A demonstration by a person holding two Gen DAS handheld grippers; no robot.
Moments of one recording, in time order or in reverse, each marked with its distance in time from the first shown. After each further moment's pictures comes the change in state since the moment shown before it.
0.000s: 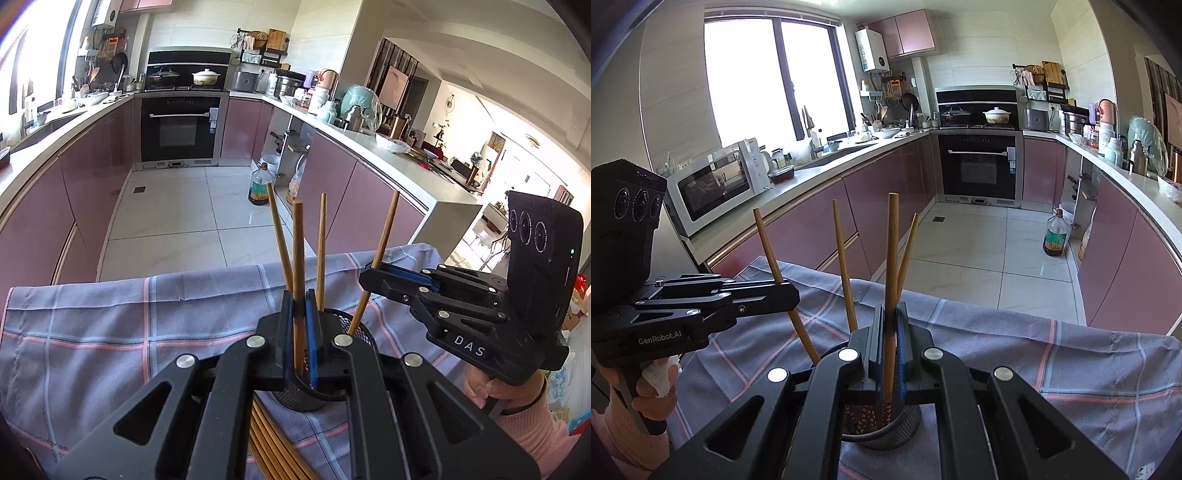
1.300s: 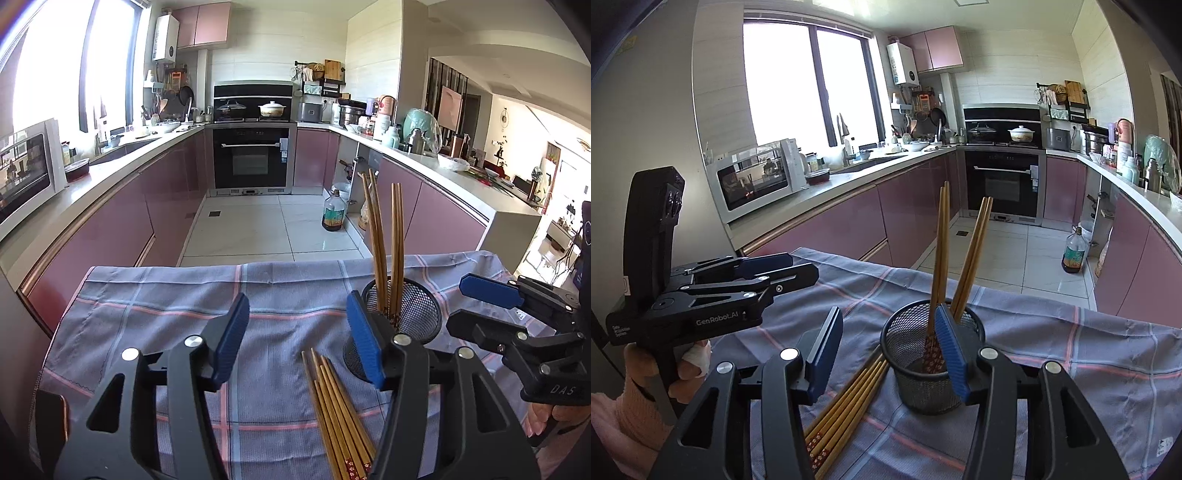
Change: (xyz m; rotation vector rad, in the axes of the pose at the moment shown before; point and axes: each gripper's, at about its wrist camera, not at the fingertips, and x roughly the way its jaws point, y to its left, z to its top) left arm -0.077 0.004 -0.066 -0.010 -0.144 0.314; right arm -0.044 0.054 -0.047 -0.080 -0.051 0.096
